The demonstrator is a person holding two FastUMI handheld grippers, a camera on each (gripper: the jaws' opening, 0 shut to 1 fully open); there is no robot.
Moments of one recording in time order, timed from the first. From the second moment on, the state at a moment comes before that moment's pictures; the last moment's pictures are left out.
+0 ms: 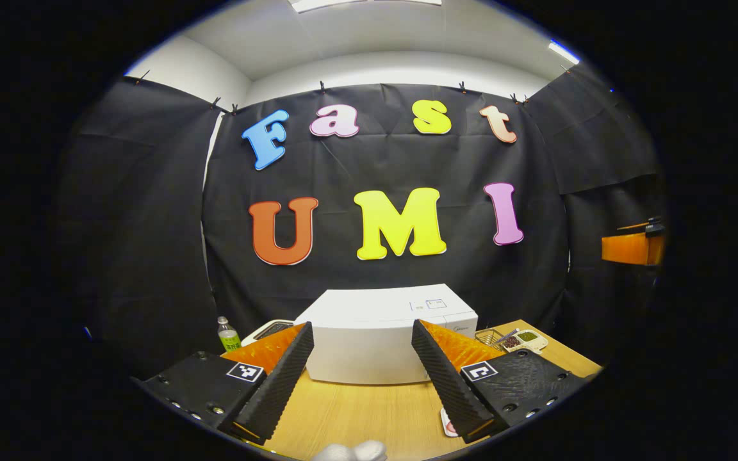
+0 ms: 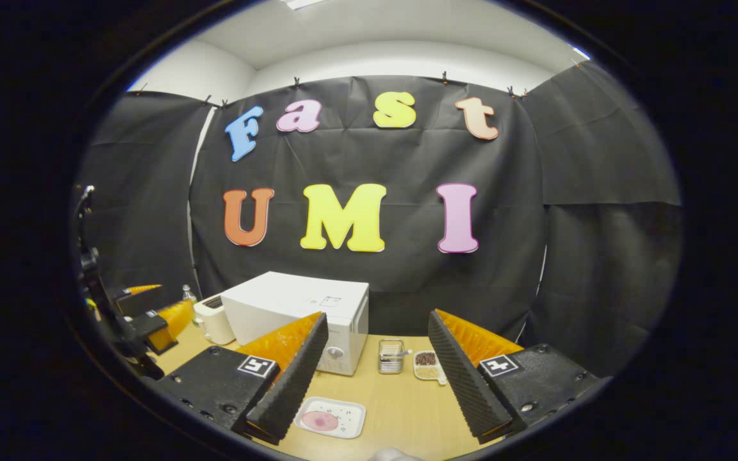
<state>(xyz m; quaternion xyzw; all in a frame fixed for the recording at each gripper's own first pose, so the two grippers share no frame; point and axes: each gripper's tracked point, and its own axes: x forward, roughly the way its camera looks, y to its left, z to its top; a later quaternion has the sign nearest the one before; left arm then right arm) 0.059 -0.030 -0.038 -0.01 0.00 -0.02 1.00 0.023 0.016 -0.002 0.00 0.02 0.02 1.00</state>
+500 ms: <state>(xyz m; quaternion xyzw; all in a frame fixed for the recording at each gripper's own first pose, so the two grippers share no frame) 0.173 -0.136 -0.145 0.01 0.05 -0.09 0.99 0.009 -0.032 0.005 -0.03 0.04 -0.05 1.00</state>
